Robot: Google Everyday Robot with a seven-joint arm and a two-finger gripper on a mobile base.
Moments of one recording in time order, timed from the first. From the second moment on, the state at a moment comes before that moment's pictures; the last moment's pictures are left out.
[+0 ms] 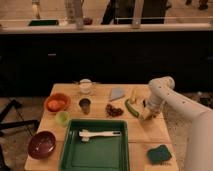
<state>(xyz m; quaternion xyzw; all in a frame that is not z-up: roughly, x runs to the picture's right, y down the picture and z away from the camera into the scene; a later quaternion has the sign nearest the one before) 0.302 0.170 0.914 -0.31 0.20 0.51 0.77</state>
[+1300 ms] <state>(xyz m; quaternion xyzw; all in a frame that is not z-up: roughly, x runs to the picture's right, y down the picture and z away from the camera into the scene) 0.290 0.143 0.886 -0.29 0.12 0.47 0.82</state>
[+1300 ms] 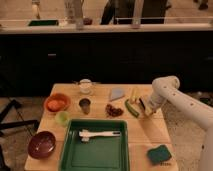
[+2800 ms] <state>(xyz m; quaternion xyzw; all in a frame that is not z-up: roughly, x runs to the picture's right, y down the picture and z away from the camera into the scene) 0.115 0.080 0.801 -0.32 -0.09 0.15 0.93</state>
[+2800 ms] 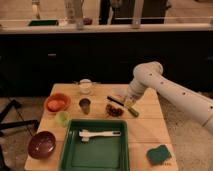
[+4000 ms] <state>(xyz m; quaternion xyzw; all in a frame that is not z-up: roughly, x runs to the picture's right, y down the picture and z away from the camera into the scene) 0.052 0.069 0.803 -0.31 -0.12 0.05 0.94</state>
